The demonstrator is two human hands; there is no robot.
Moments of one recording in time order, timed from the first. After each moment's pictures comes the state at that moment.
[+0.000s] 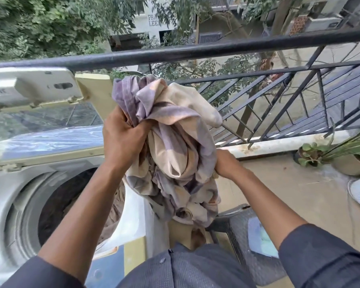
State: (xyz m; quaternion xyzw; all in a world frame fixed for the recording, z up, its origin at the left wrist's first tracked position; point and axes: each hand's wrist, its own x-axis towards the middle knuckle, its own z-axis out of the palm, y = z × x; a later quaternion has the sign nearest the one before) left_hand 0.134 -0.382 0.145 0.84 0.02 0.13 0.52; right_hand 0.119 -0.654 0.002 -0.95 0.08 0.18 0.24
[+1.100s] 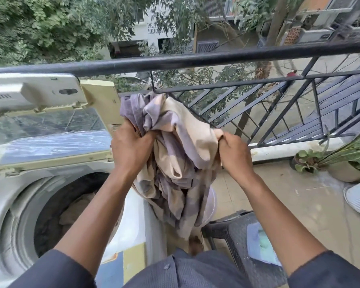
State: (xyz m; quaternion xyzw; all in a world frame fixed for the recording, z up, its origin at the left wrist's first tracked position) left_hand 0.136 -0.393 0.131 0.89 0.09 0.11 0.43; right_hand 0.101 -0.638 0.090 -0.93 0.15 -0.09 0.33
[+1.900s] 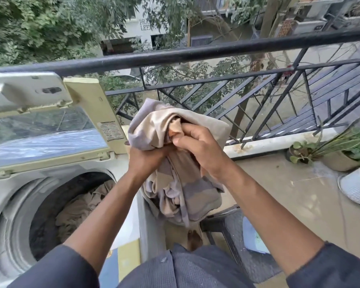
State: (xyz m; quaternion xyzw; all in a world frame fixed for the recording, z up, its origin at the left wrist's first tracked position) left_hand 0.118 -0.427 0.090 0.82 0.07 -0.04 0.57; right_hand 0.084 -0.591 0.133 -0.72 -0.06 0.03 0.69
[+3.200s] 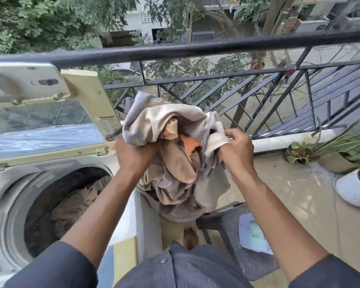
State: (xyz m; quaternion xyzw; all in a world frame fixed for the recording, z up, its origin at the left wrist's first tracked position) left_hand 0.109 -0.420 0.115 0.87 0.10 0.05 0.48; right_hand 0.080 -0.651 0.083 -0.79 0.28 -0.12 0.53
